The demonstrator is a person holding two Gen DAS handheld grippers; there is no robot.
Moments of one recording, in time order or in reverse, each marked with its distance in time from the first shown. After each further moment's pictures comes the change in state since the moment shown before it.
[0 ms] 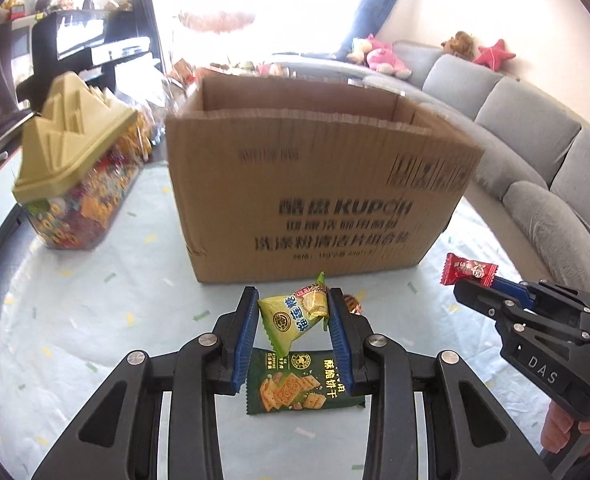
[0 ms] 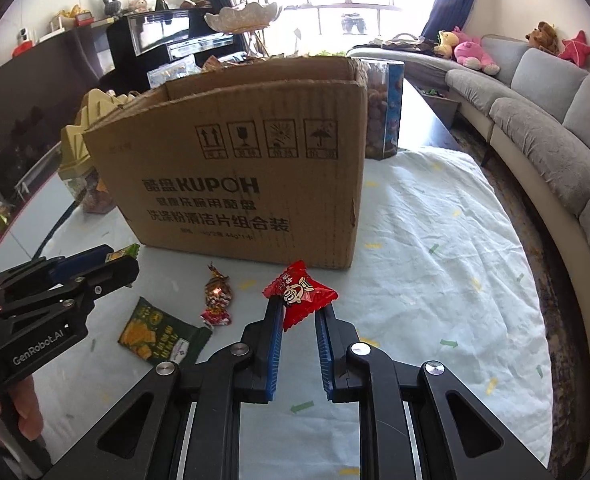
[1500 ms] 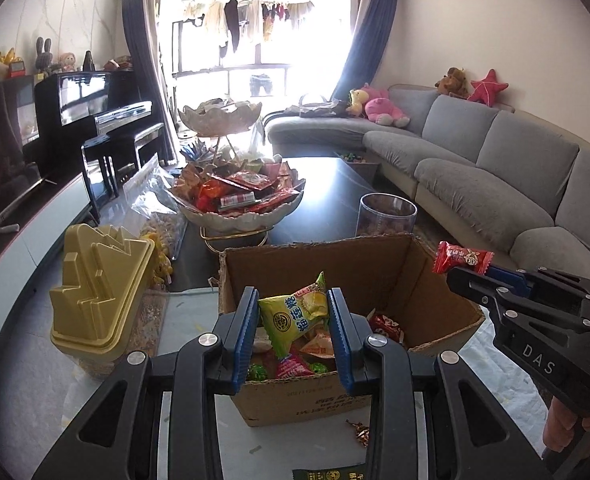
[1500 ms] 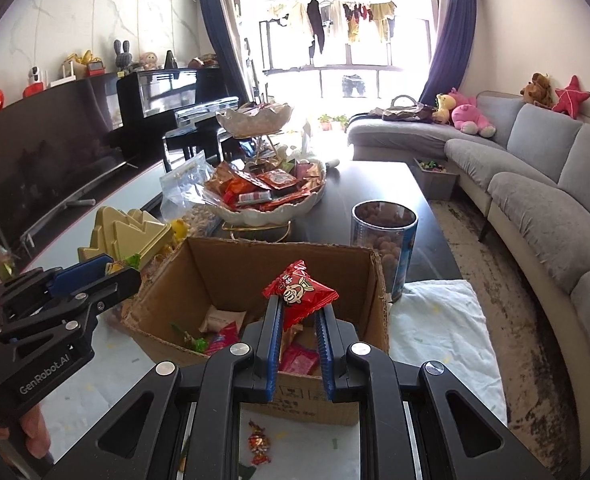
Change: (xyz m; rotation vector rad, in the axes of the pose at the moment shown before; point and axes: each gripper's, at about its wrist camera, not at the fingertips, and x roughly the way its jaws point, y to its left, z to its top) left arm -0.024 0.012 0.129 0.069 -0.174 0.043; right arm -0.042 0.023 0.138 -0.024 -0.210 -0.011
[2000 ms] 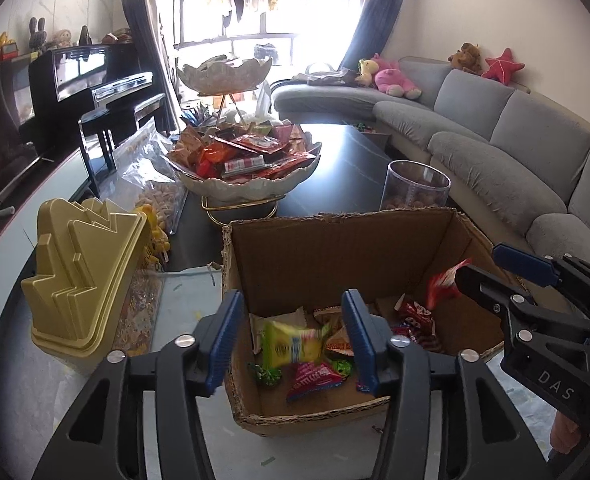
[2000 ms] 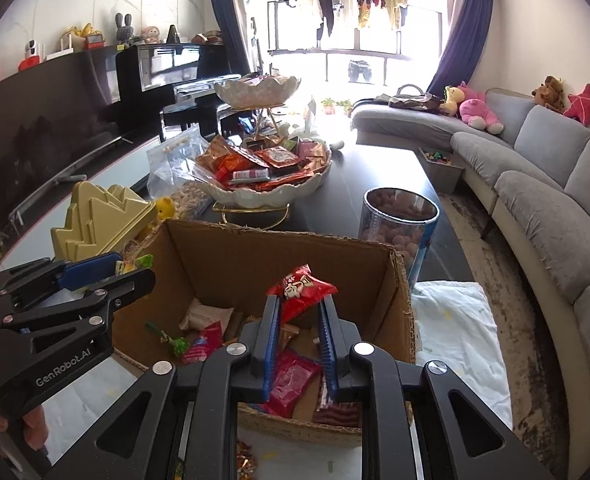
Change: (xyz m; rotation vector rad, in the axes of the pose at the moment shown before) left arm 0.052 0.015 -0.004 -0.011 0.105 0.020; right arm 0.048 0.005 0.000 -0.048 0.054 -0.027
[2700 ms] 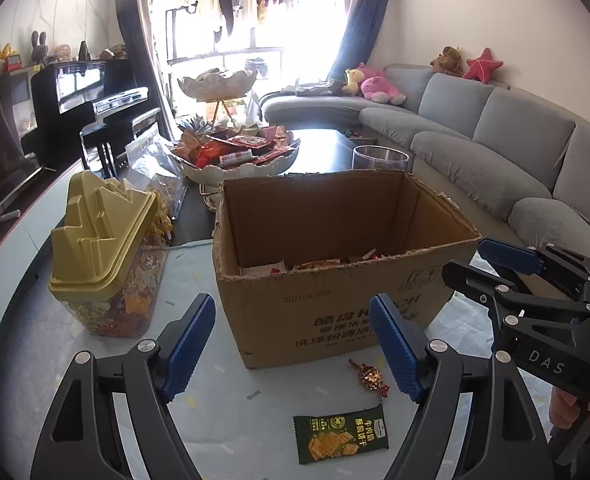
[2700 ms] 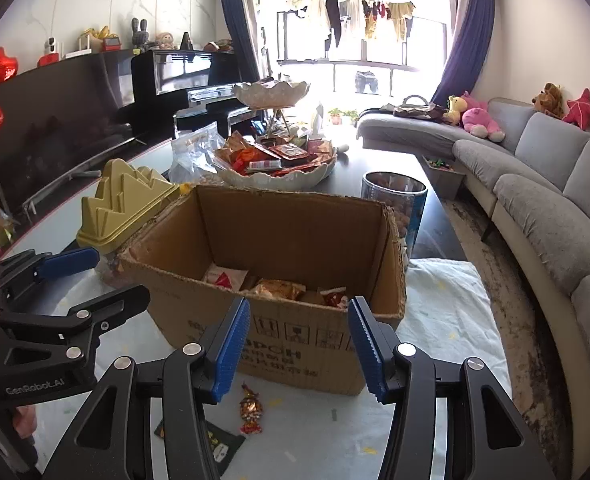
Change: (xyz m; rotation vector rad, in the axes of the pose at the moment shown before) left arm -0.067 -0.024 -0.067 0.040 -0.047 -0.017; right arm -0.051 0.002 -0.058 -0.014 -0.043 0.029
